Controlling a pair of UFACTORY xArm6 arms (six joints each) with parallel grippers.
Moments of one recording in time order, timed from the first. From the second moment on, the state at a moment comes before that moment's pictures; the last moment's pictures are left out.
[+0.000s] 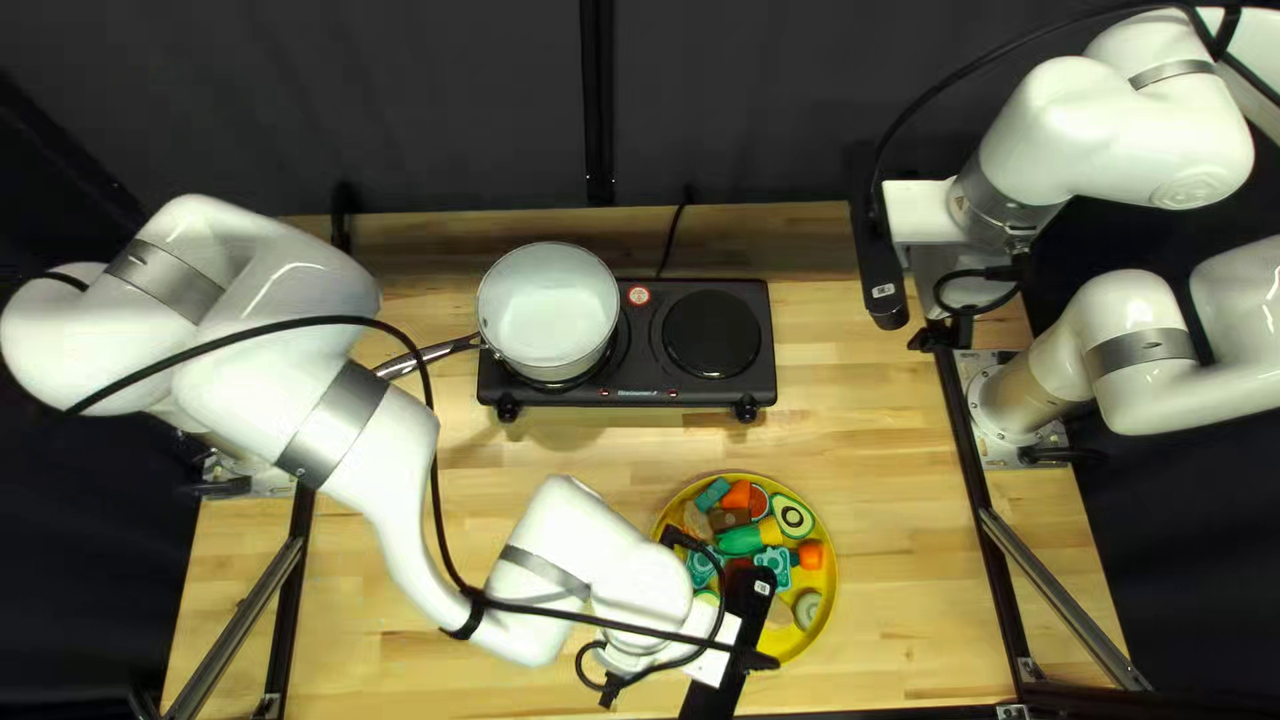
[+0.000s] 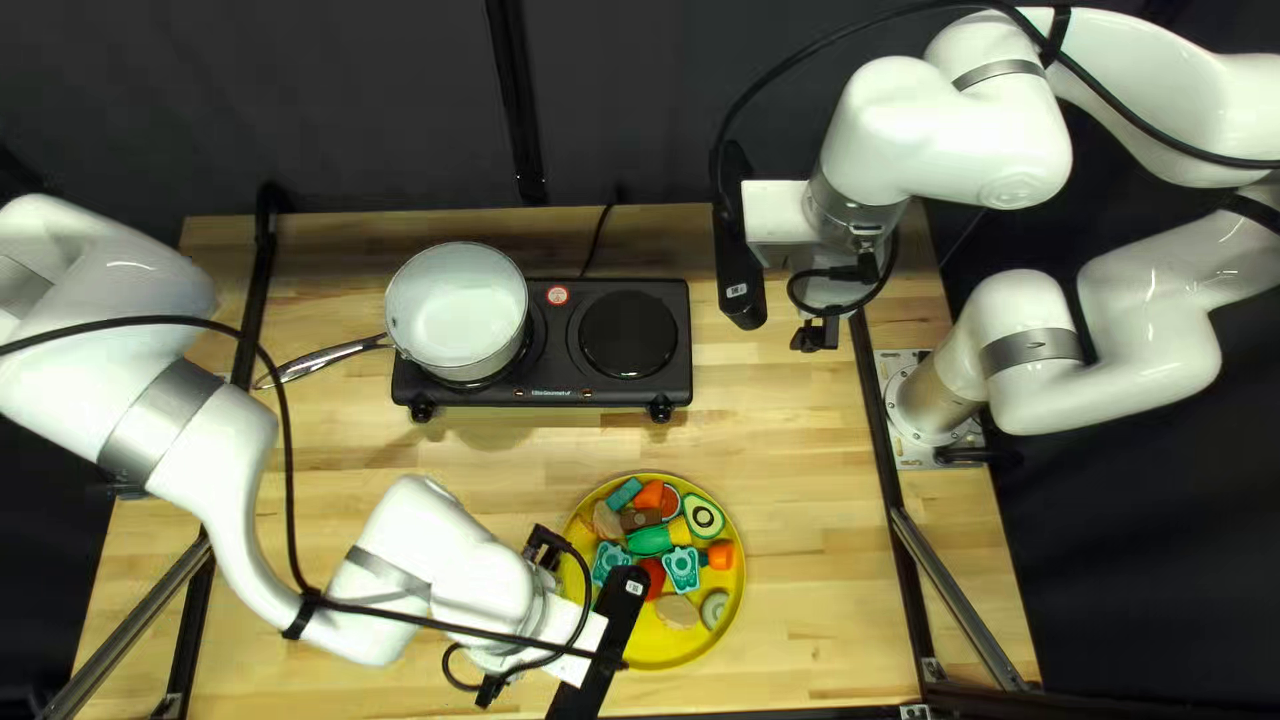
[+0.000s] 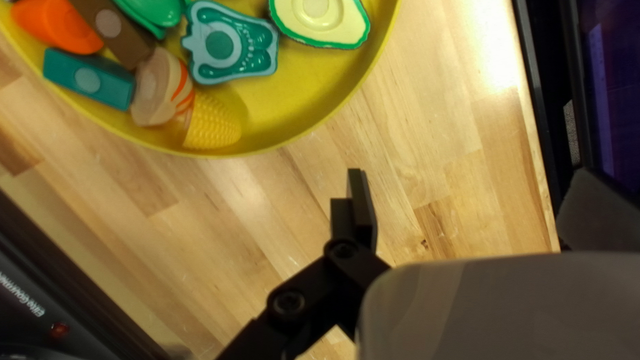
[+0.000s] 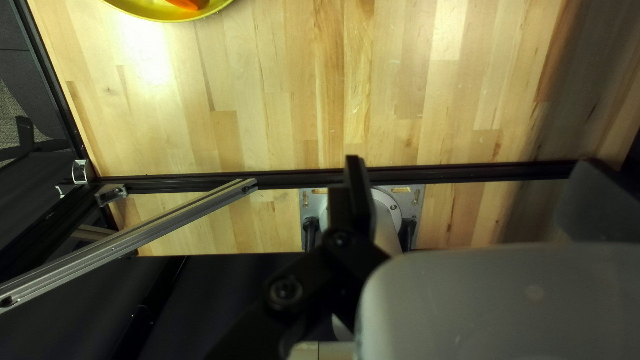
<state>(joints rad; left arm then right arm) -0.51 0.46 -1.51 -0.04 1.03 -0.02 0.00 -0.78 -0.78 0.00 1.57 0.00</state>
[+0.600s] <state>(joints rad) -0.50 0.62 -1.61 0.05 1.02 0.20 0.00 -0.78 -0.78 0.00 1.57 0.00</state>
